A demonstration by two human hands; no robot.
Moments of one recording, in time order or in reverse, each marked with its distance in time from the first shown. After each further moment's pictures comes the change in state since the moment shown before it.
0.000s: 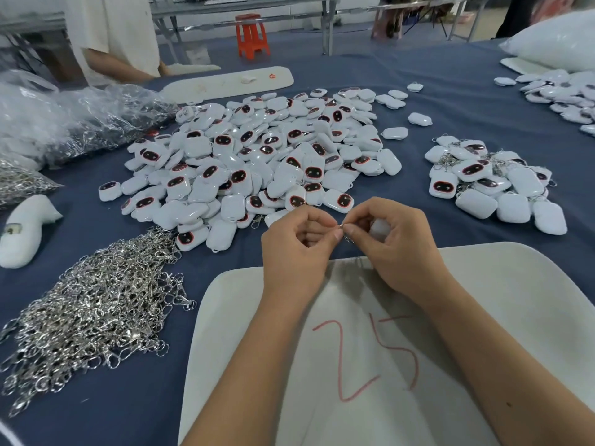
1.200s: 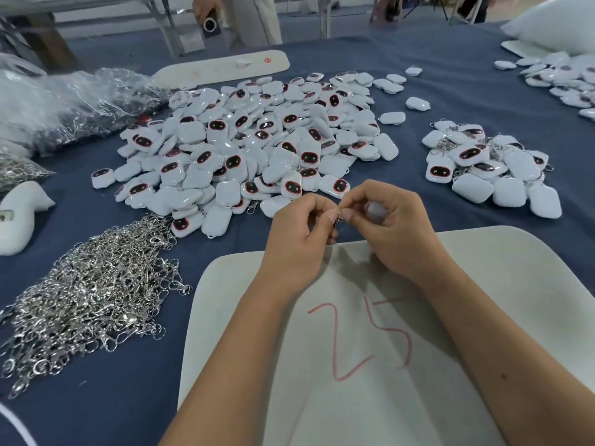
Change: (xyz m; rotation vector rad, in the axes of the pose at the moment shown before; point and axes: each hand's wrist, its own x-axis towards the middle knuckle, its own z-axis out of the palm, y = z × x) left_hand 0.000 -0.003 -0.003 0.012 -0.200 0.073; right_hand 0.001 0.002 -0.003 0.113 -0.065 -0.027
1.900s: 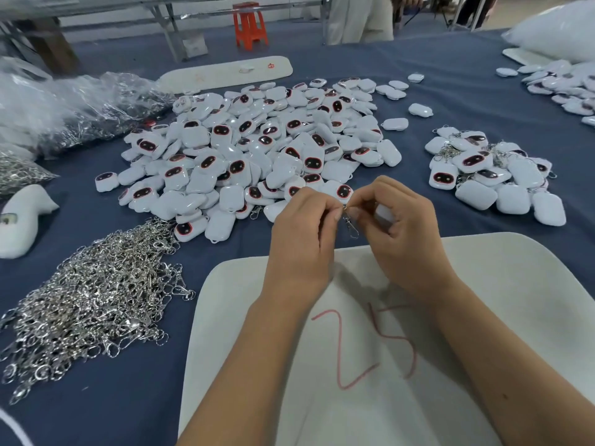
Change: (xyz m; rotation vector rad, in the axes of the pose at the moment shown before) left_hand 0.001 0.005 0.002 0.375 0.184 0.321; right_hand -0.003 -0.006 0.004 -0.125 0.133 -0.152
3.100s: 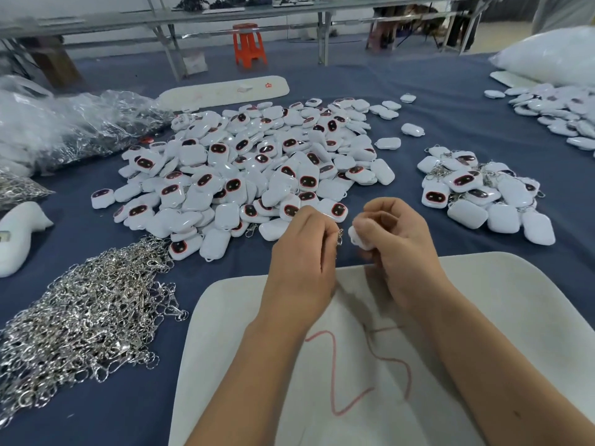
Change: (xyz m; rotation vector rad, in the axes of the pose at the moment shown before) left_hand -0.001 0.000 0.005 0.009 -0.043 -0.003; right_hand 0.003 0.004 0.003 0.634 0.134 0.675
